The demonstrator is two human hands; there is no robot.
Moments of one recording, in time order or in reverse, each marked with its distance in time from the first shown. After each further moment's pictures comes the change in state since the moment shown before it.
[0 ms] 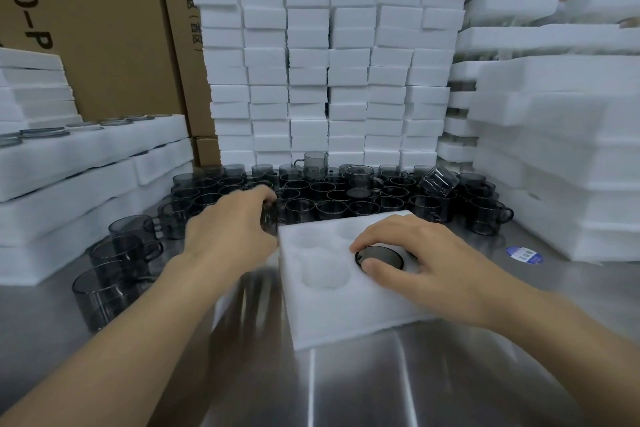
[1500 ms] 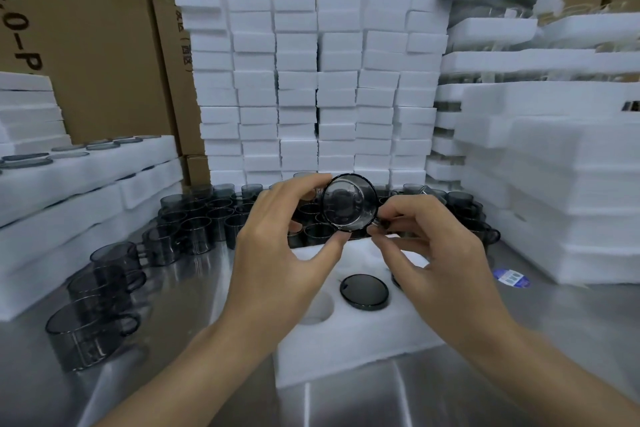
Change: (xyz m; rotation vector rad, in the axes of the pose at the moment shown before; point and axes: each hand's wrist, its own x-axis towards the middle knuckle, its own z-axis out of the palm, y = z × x) left_hand -0.044 0.068 0.003 -0.858 0.540 0.507; right_hand 0.005 -0.005 0.004 0.228 0.679 -0.194
